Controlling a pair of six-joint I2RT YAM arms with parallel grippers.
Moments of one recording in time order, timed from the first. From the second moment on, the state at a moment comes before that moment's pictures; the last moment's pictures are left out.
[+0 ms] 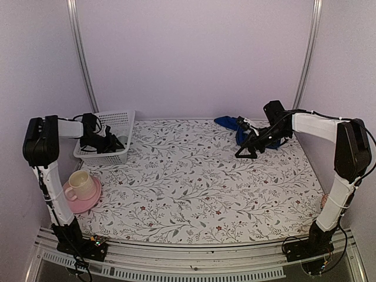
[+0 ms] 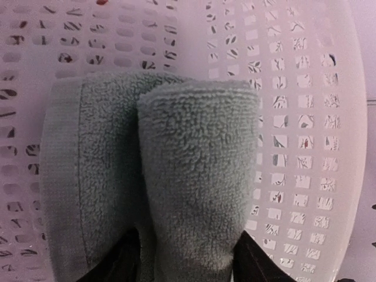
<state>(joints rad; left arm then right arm) 0.09 2.01 1.32 -0.38 0.54 -0.30 0.31 1.80 1.38 -0.67 -0.73 -0.54</state>
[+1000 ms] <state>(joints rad) -0.07 1.93 1.48 -0.53 0.11 -0.27 0.32 1.80 1.38 -0.67 -0.73 -0.55</state>
